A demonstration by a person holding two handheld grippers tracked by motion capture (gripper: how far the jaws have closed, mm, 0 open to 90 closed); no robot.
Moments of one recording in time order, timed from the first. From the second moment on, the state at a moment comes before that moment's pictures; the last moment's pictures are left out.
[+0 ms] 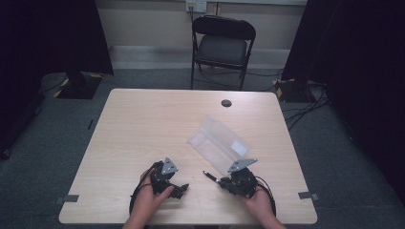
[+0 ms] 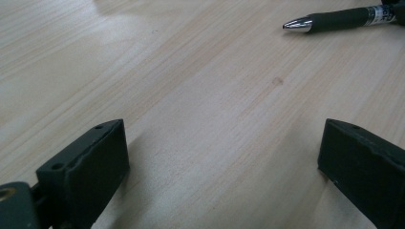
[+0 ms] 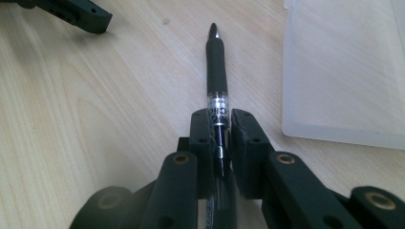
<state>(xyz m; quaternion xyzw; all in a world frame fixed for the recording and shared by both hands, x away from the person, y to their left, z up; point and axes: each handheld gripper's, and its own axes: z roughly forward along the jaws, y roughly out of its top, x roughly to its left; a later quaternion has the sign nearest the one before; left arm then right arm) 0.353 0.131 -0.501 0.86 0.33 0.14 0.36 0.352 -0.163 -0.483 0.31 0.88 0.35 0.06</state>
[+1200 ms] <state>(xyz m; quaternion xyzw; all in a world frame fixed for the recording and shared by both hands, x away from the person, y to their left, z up) 0.354 0.129 -0.502 0.86 0.34 0.14 0.36 0.367 -0.180 -0.463 0.33 0.87 0.37 0.04</state>
